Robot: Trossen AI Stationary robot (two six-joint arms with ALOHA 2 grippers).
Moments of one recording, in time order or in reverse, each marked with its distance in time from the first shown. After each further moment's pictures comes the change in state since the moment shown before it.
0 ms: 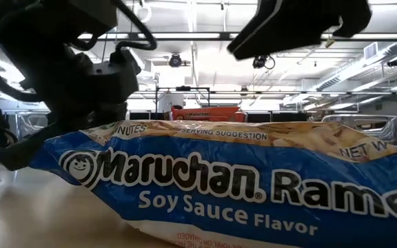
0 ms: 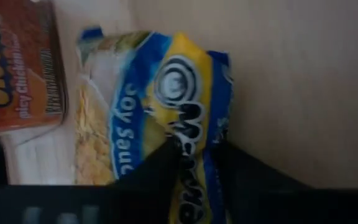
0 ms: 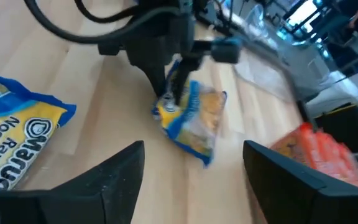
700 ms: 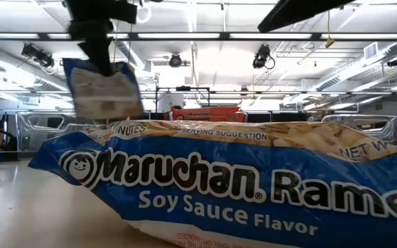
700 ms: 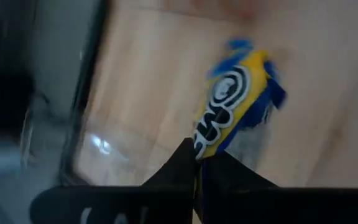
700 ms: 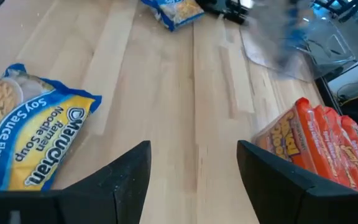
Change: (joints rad) left arm 0.352 -0.445 0.269 -0.805 0.070 -0.375; right arm 0.018 -0.194 0.000 -0.259 -0.106 0.169
